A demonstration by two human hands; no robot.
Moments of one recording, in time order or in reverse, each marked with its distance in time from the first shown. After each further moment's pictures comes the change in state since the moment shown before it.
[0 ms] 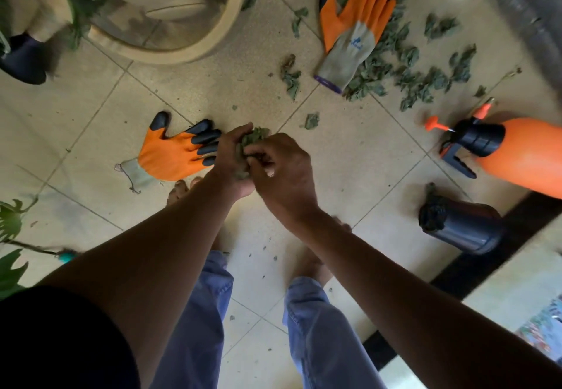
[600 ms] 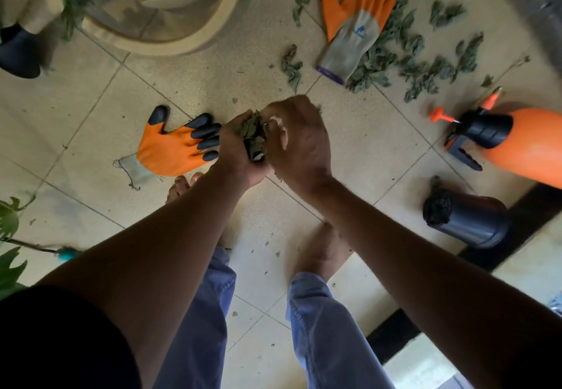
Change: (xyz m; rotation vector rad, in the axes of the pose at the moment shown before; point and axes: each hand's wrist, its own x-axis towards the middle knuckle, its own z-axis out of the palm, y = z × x) left_hand 0.009 -0.001 0.010 -0.204 -0.021 0.021; right_hand 0.033 0.028 -0.004 -0.303 0.118 -0.139
